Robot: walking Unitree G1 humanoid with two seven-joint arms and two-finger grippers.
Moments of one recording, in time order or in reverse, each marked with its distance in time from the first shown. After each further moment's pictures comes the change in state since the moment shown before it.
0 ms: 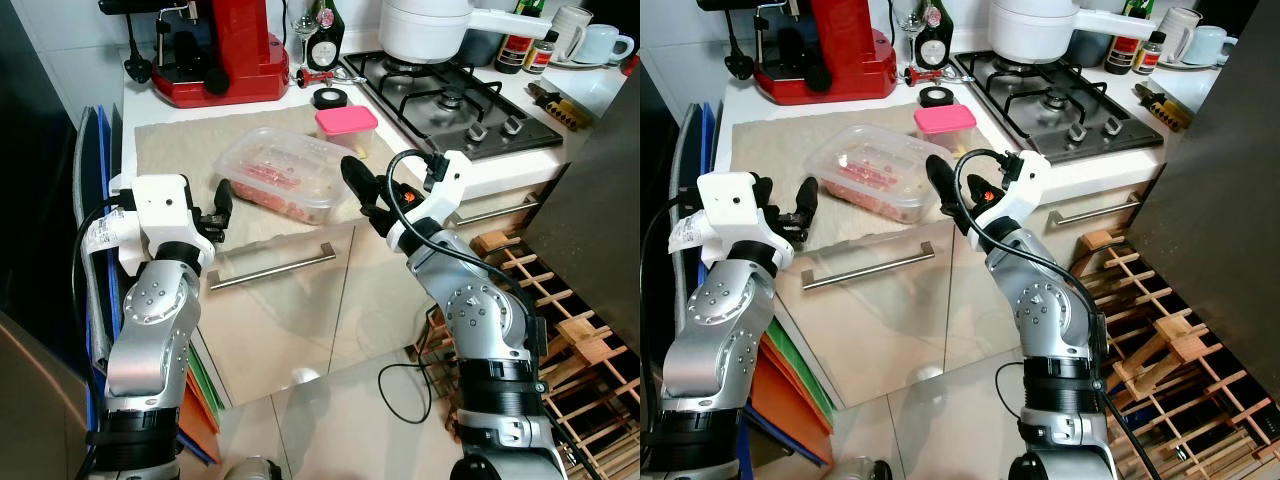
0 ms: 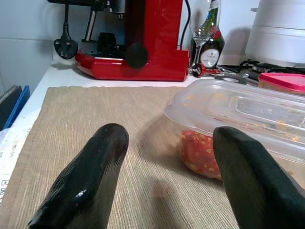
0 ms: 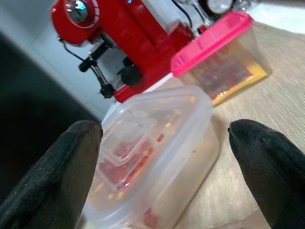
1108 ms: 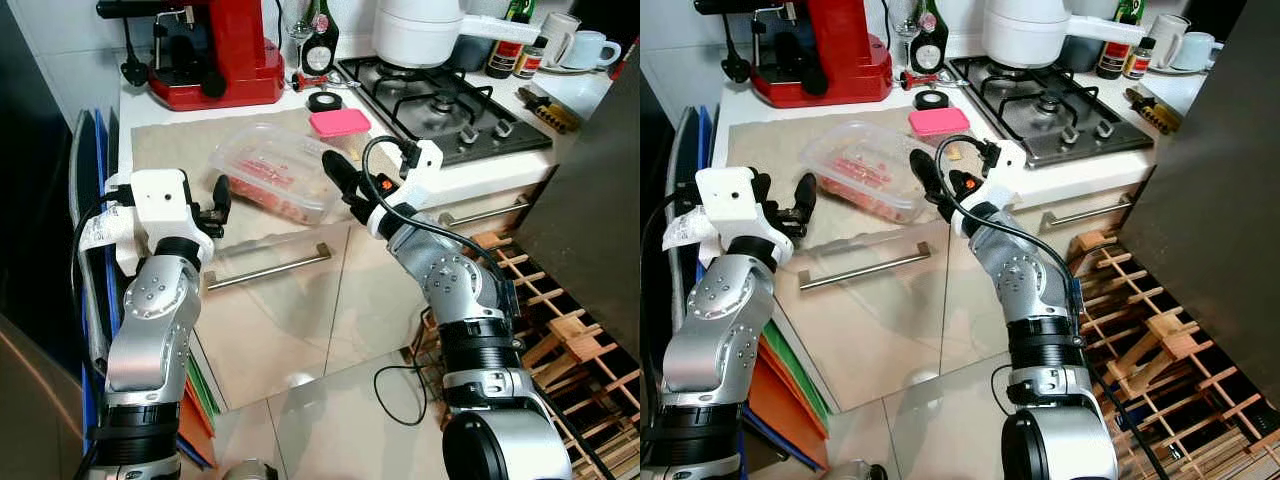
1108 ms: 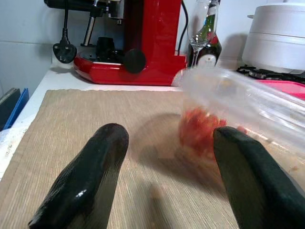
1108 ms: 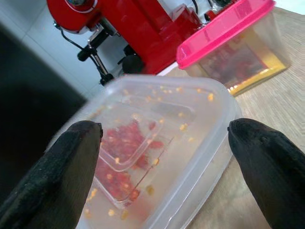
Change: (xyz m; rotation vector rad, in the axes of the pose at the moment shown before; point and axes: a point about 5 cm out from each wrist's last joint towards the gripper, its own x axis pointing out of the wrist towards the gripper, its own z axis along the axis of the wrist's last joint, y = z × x) left arm 0.003 0.000 0.003 -0.003 0.001 0.010; right arm 0.026 0.005 -0.013 0.009 0.074 0.009
